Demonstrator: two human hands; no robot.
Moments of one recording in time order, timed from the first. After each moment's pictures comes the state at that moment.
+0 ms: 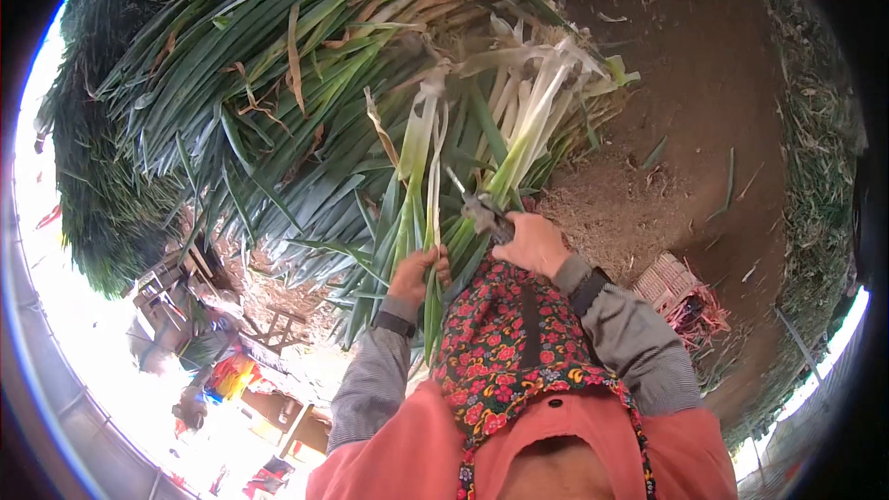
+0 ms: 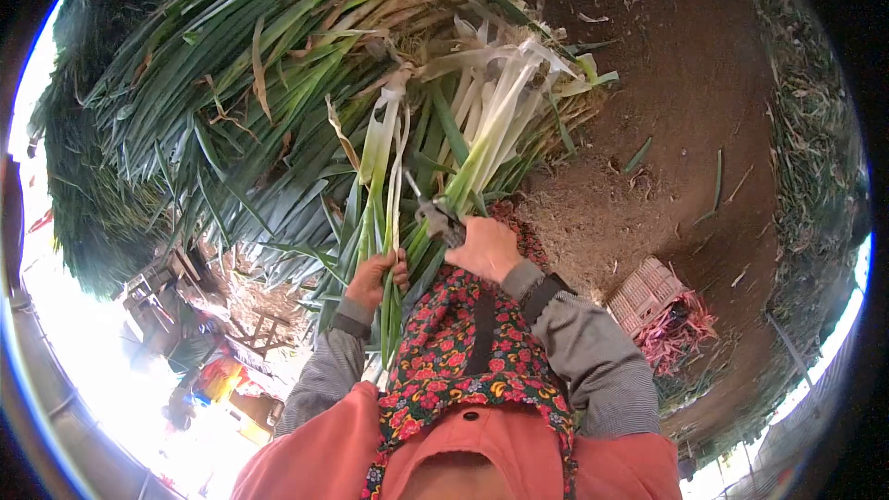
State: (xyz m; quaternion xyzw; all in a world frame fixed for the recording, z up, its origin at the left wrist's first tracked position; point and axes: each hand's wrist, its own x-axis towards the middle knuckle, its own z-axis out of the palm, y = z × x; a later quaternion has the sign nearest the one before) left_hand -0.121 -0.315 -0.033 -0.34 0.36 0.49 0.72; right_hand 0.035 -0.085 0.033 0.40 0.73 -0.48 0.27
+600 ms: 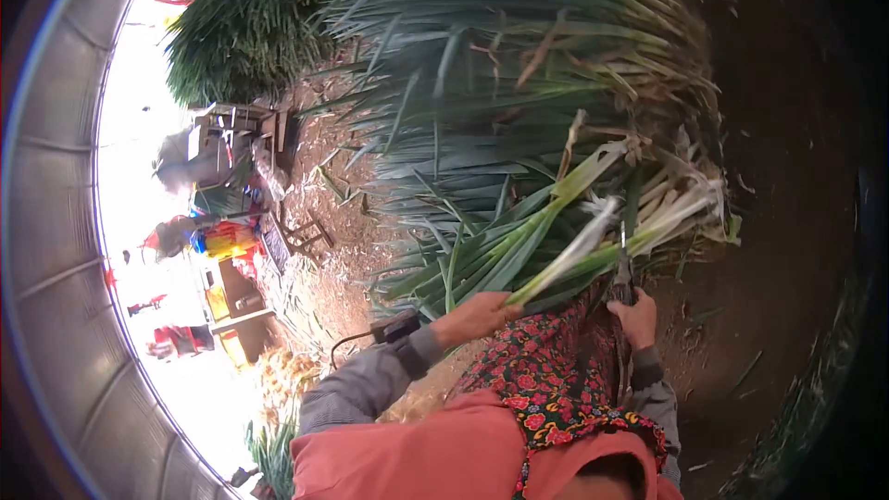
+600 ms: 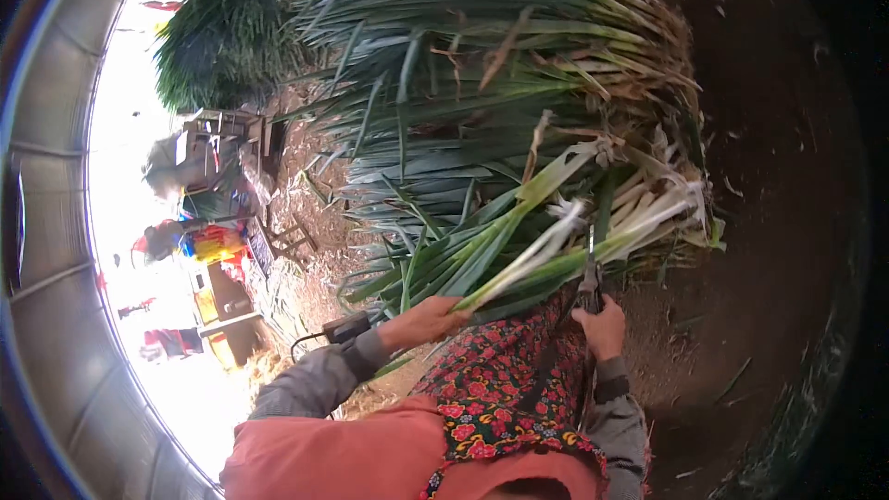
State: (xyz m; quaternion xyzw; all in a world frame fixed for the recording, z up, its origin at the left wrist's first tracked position) left_hand -0.123 -0.329 0.147 0.07 0.71 0.33 0.63; right_hand 0.072 -0.076 0.012 0.45 0.72 -0.50 0.21
